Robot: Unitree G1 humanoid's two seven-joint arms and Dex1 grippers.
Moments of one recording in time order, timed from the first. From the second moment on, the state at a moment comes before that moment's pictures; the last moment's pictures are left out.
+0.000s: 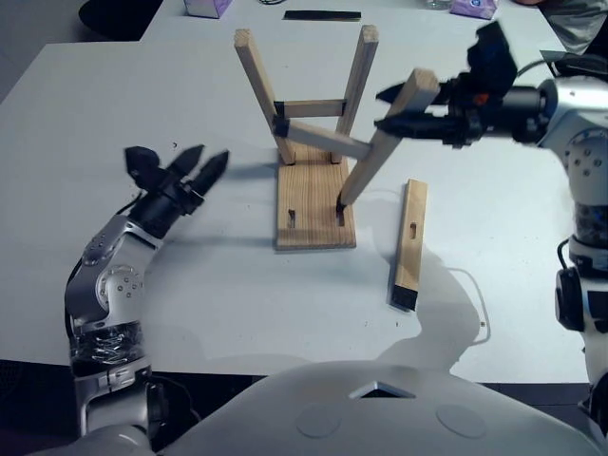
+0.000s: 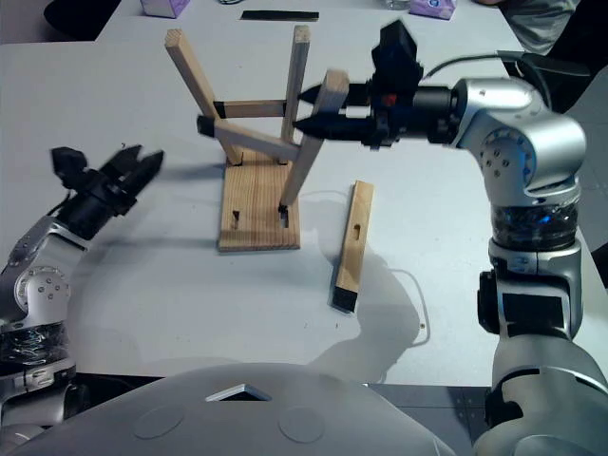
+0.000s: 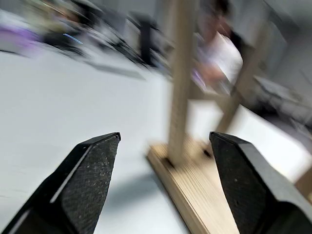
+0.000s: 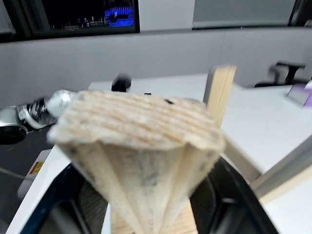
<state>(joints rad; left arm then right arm) -0.03 0.36 0.41 -0.15 -0.76 0.43 -0.51 -0.61 -0.67 0.05 -0.11 0.69 0.70 1.19</state>
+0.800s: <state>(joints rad) -0.01 0.19 0.42 -0.20 -0.78 0.36 -0.33 -0.56 -0.74 0.13 -0.17 0.62 0.53 1.32</state>
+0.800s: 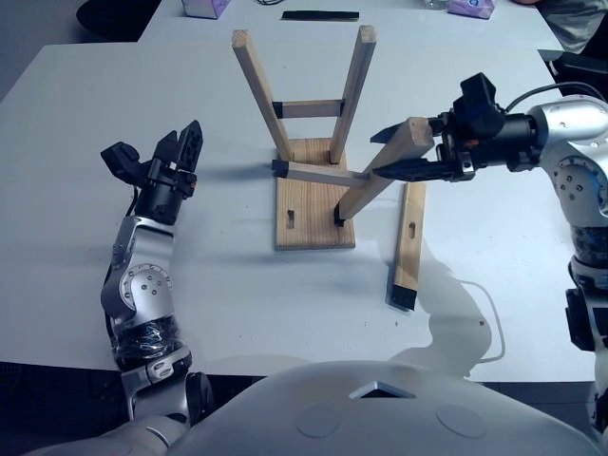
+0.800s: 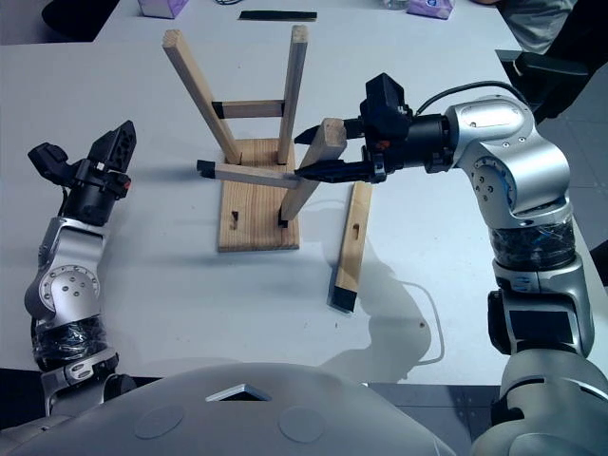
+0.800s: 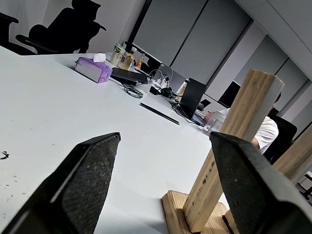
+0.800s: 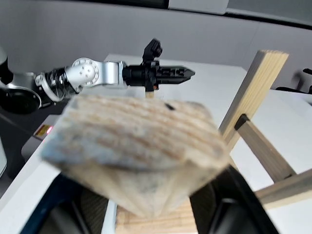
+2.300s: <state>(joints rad) 0.15 0.09 0.09 0.00 -0.36 0.11 -0.35 -0.88 -0.71 0.39 -0.05 0.41 0.71 1.41</state>
